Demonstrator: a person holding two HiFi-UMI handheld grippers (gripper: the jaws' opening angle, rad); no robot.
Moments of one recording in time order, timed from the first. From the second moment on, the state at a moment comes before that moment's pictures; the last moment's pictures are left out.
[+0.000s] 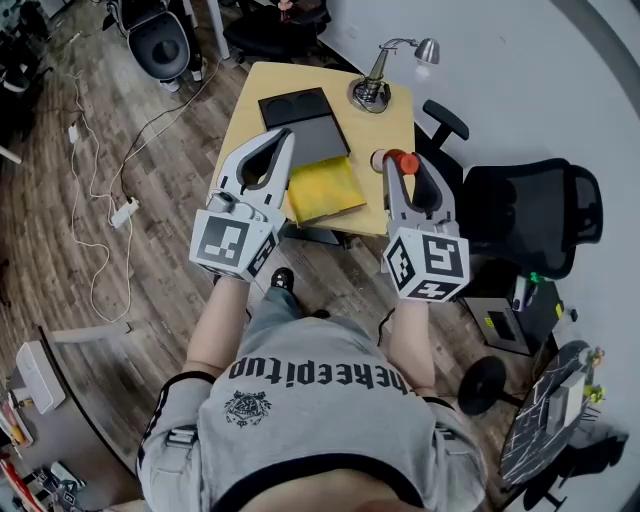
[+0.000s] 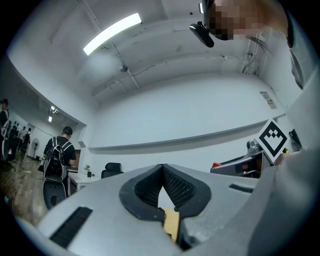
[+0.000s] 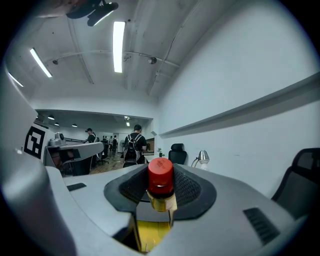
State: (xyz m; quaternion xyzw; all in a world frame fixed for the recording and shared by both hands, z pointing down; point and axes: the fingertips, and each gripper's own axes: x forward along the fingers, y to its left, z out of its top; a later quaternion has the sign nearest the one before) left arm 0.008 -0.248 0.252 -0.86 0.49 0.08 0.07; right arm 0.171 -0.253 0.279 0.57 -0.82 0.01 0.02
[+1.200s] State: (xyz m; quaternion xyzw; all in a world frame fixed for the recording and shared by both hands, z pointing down) left arm 0.021 -0.215 0.250 -0.86 0.50 0.08 0.07; right arm 0.187 -0.222 0.271 0.57 -0.82 -0.01 -0.01
